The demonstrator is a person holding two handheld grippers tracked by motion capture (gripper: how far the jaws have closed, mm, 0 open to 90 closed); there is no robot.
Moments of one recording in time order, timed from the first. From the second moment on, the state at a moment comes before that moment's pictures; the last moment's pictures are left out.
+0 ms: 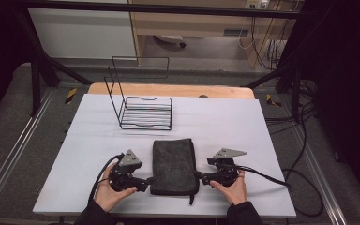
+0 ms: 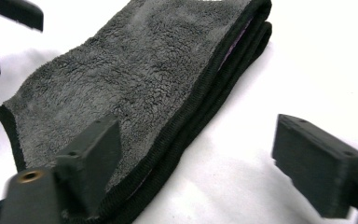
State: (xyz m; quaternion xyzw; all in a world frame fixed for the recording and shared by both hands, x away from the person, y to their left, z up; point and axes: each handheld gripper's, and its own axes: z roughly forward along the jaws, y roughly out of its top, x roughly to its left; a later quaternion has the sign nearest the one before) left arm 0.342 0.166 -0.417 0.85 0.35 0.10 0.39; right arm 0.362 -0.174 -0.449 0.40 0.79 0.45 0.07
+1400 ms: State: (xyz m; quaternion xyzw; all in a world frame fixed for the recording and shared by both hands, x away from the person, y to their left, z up) left arm 0.452 0.143 -0.430 0.80 0.46 0.12 0.36; right arm 0.361 -0.180 -0.445 0.39 0.81 0.43 0.09
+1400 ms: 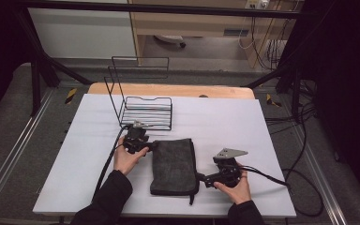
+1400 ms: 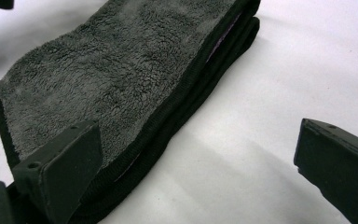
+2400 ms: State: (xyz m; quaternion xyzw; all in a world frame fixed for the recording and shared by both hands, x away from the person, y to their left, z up) left arm 0.449 0.131 -0.442 0.81 0.46 0.09 0.35; right arm 0.401 -0.166 -0.430 0.43 0.77 0.45 0.10
